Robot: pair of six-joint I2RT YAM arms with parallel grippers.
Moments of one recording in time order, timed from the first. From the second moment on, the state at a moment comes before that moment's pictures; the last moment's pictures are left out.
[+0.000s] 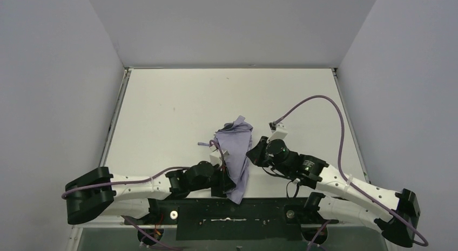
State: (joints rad) left arm -1.19 1.16 0.37 0.28 -0.01 -0.82; right arm 0.98 0.87 0.66 -0.38 0.29 0.92
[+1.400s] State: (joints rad) left arm -0.98 0.91 0.85 -0.34 -0.24 -0.77; right arm 1.02 1.32 0.30 0.30 0.16 1.15
